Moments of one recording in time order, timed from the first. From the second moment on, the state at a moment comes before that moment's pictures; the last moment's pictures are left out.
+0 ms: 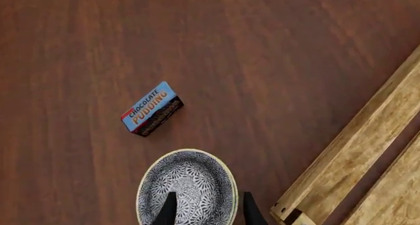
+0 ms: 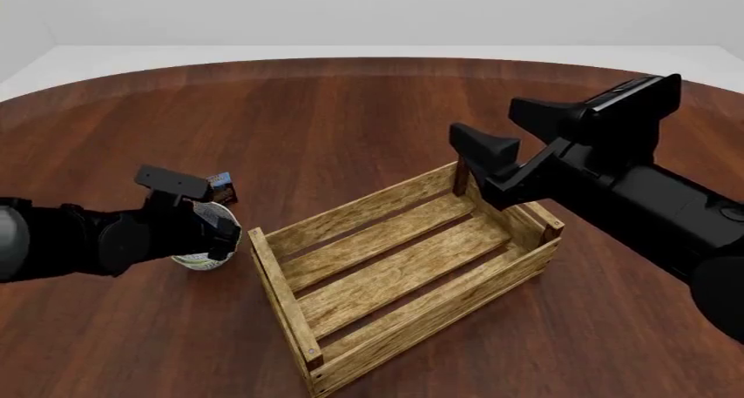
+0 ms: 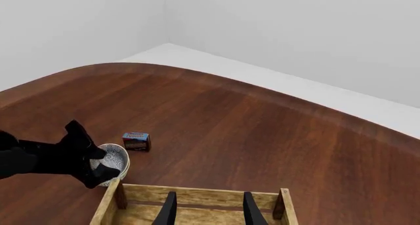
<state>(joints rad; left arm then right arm) -0.17 1.58 -0.66 -0.07 0.12 0.57 1.04 -0.64 -0.25 -0.03</state>
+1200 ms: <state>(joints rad) -0.19 1.73 -0.65 -0.21 0.05 0.57 1.03 -0.63 -0.25 -0.03</state>
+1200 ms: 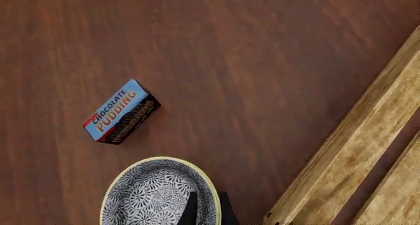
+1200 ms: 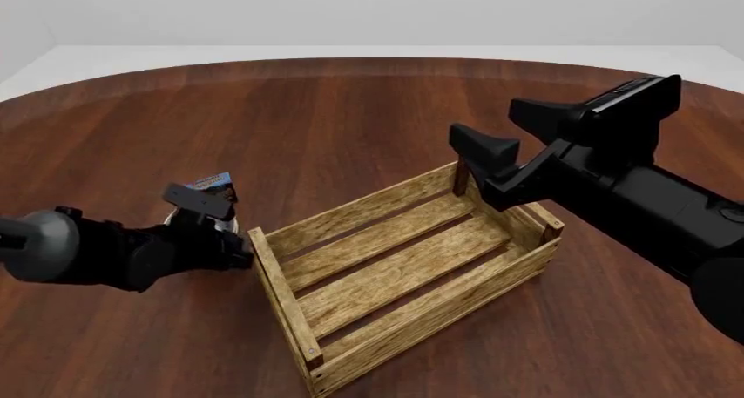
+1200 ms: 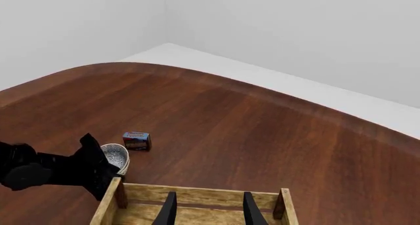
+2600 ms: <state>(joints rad) -0.38 1.31 -0.83 0.18 0.09 0.52 0.94 -0.63 -0.20 -0.03</state>
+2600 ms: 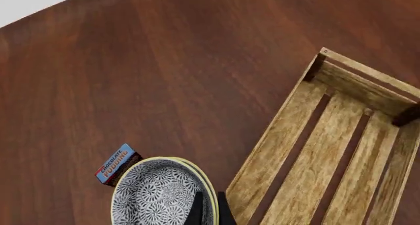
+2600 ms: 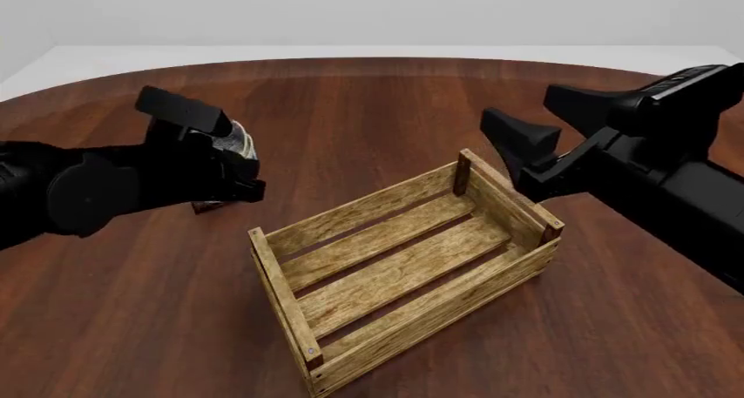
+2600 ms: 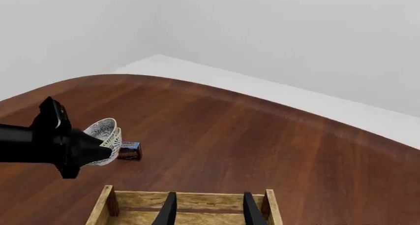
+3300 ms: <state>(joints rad) -0.62 1.42 -0.96 0.19 0.12 0.42 0.88 -0.64 -0.17 -0.02</state>
